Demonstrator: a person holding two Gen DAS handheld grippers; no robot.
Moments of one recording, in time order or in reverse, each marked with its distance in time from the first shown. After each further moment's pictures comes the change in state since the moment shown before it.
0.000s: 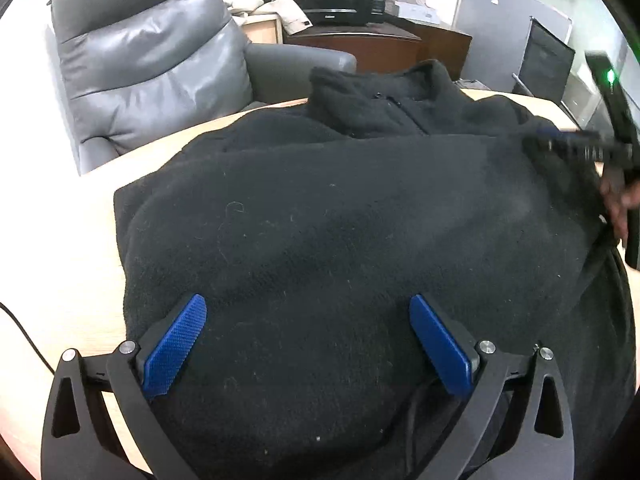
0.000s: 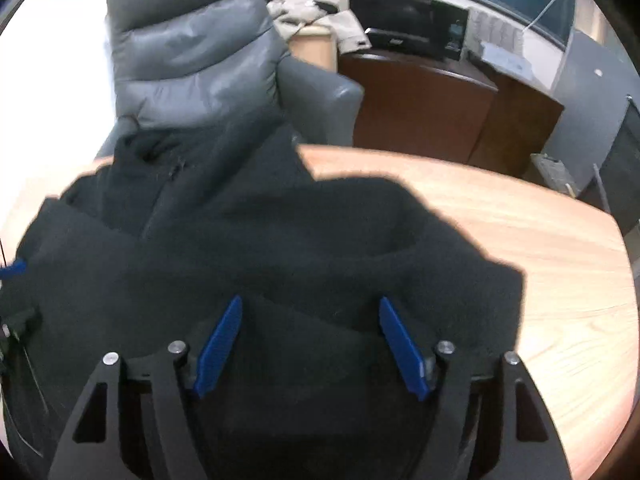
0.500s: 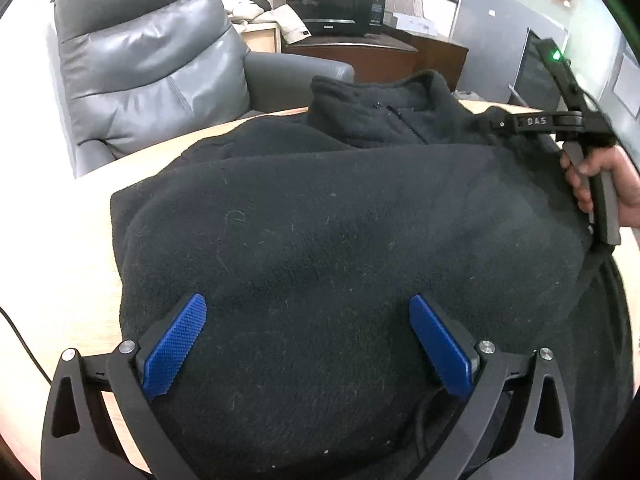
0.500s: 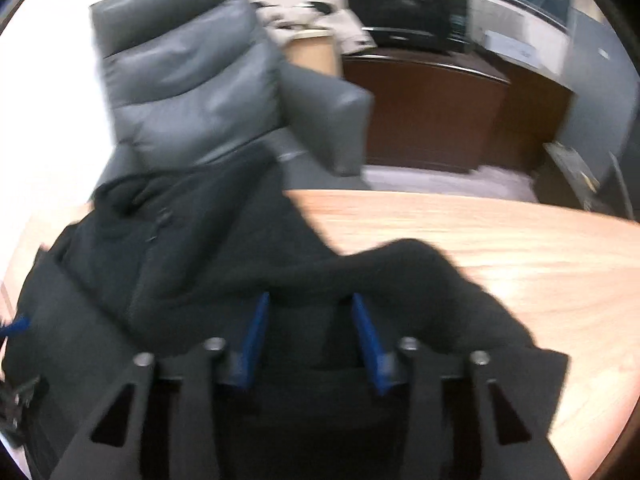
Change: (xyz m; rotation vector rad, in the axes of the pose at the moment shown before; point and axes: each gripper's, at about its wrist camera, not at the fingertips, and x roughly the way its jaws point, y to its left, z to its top) left arm 0.011 0.004 0.004 -0.021 -0.037 -0.025; right arm 0.059 0.003 0.042 0.084 0.019 0.031
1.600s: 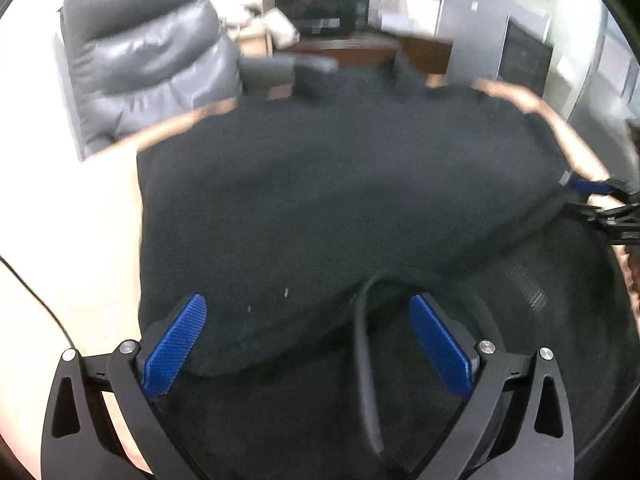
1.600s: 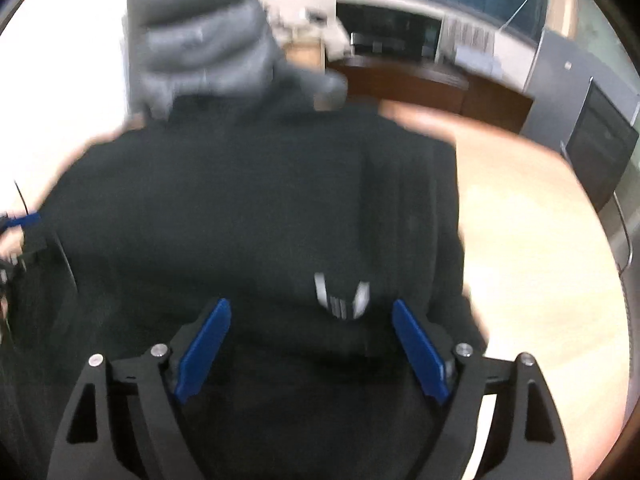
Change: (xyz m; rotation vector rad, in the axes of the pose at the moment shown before) left arm -0.031 -0.019 -0.070 0.084 0.001 0.042; right arm -0.125 0.032 -0.194 -0.083 -0.023 -0.083
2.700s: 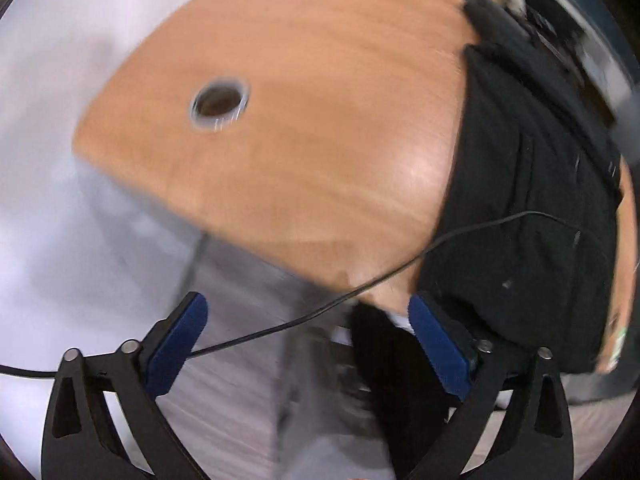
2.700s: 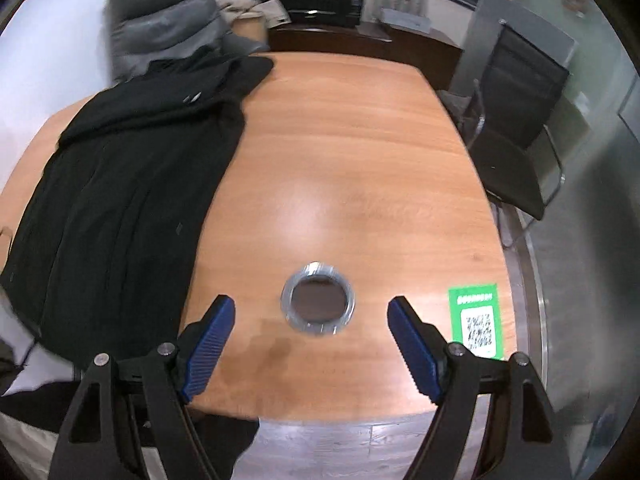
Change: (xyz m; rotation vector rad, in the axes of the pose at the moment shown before) left arm -0.303 0.076 -0.332 -0.825 0.372 0.231; right arm -0.262 -0.171 -0.232 0.044 0.121 -0.071
